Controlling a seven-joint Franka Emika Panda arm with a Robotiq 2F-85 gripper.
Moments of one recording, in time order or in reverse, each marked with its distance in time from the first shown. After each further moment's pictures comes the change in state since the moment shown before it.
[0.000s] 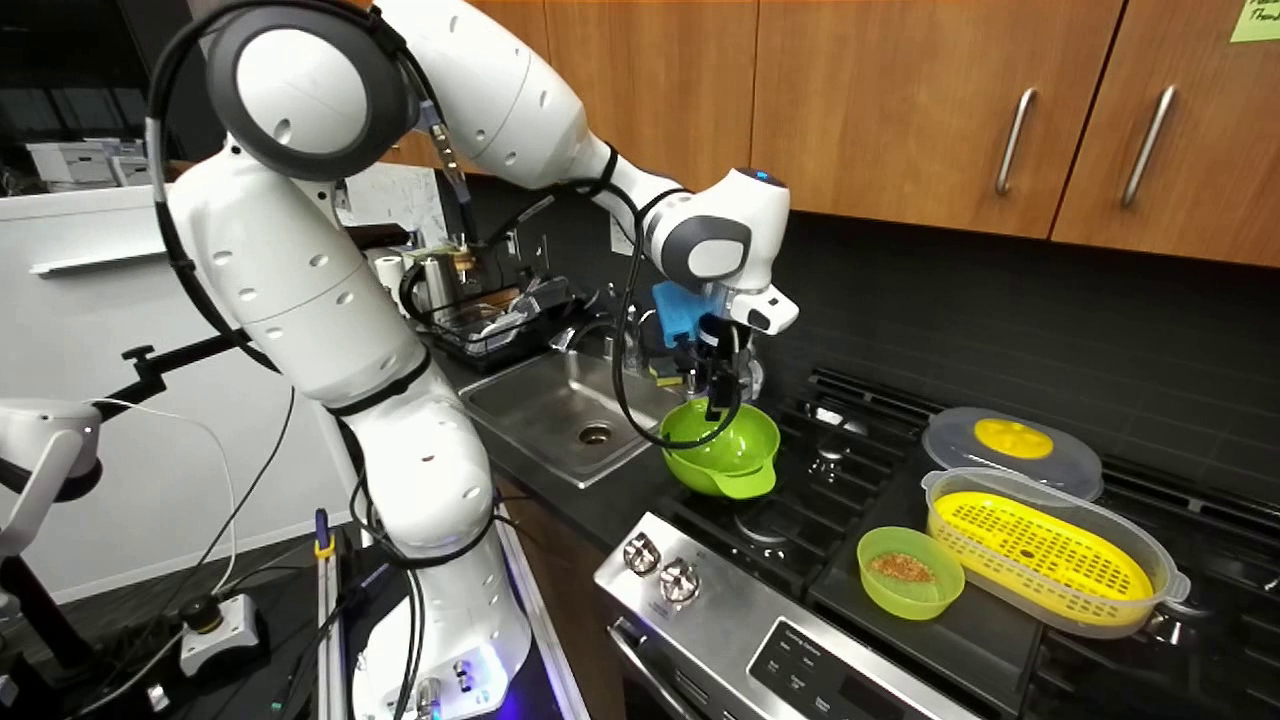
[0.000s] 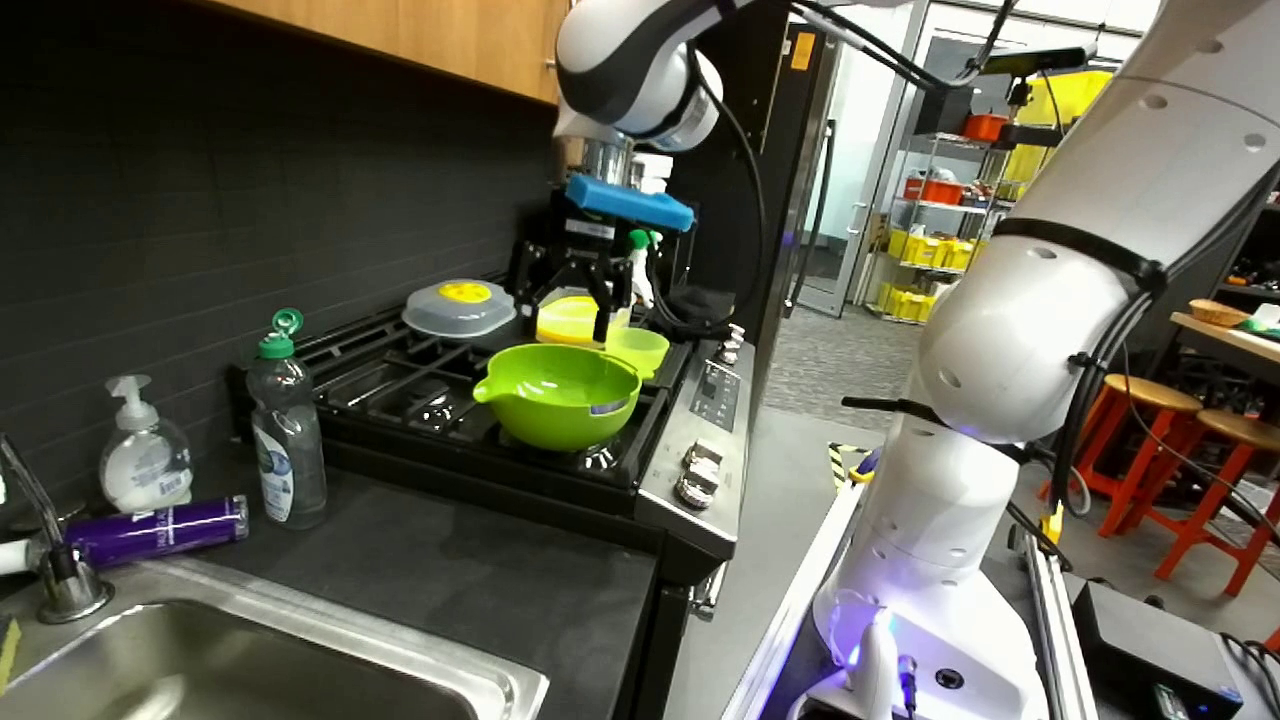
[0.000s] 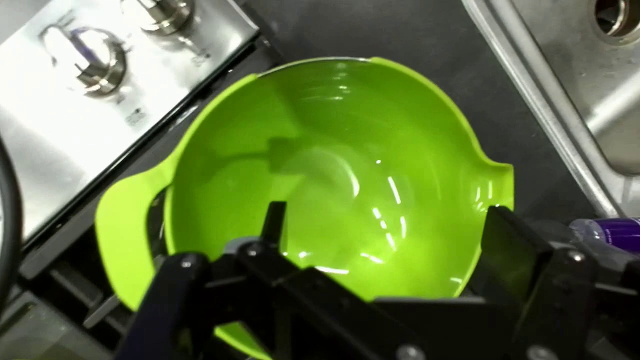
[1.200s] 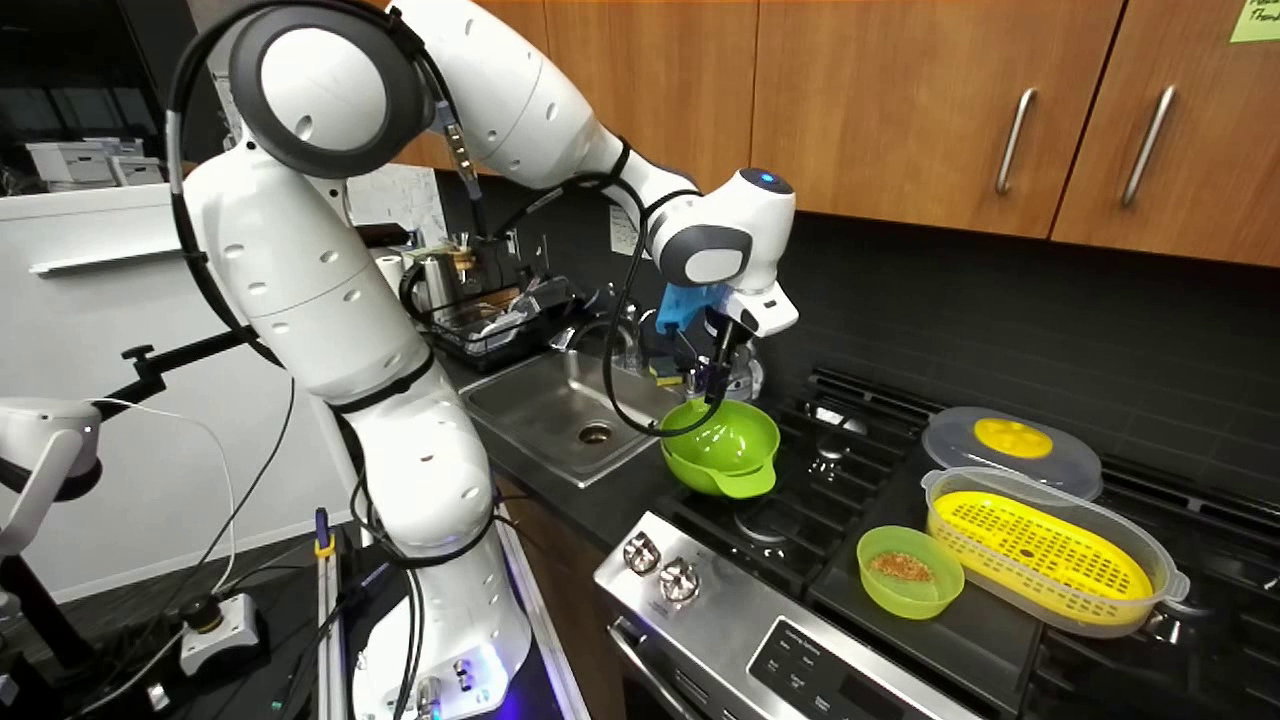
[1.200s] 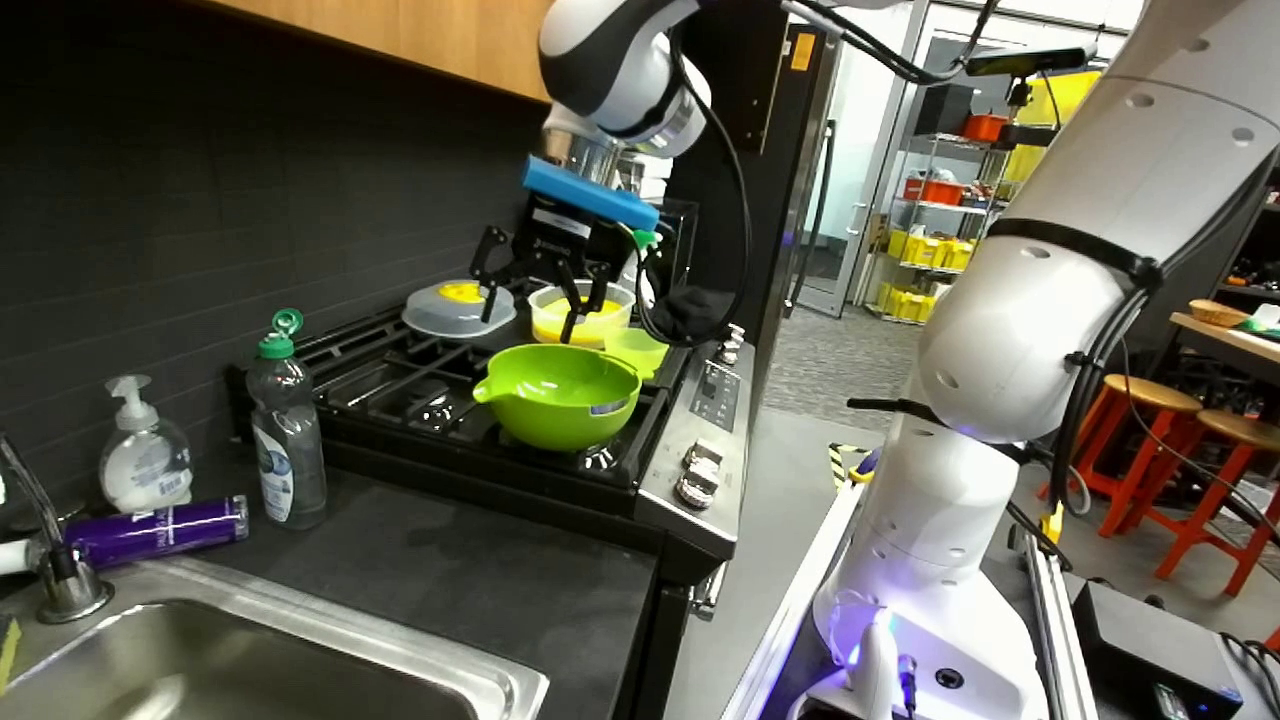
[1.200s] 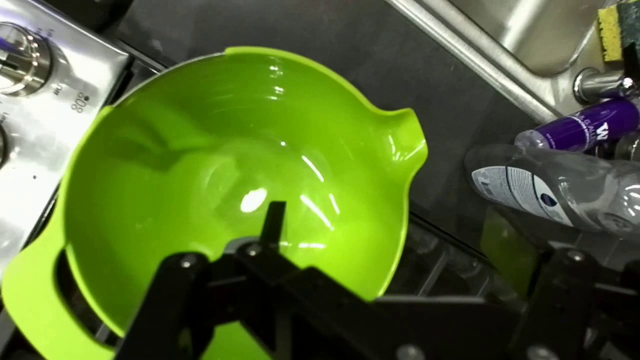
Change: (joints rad) arm -0.011 0.030 0.028 0.016 0.169 0.103 0.195
